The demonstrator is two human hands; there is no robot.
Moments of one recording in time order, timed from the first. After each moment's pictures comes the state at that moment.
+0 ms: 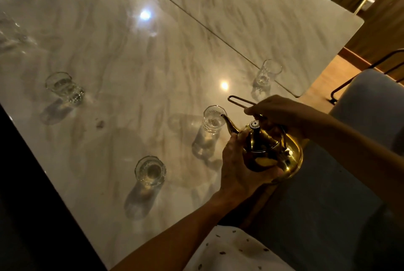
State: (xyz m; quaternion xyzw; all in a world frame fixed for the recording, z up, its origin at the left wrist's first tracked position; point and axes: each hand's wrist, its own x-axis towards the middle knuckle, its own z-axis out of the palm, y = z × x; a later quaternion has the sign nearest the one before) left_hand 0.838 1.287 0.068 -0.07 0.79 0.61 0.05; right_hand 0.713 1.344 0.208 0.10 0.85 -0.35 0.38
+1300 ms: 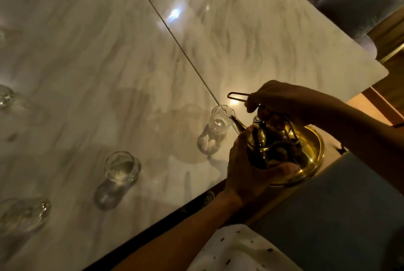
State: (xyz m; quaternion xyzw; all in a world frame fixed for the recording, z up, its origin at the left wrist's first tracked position) left_hand 0.563 1.488 0.091 -0.16 0.71 0.69 -0.08; right_hand 0.431 1.491 0.227 -0.06 0.86 -0.25 0.44
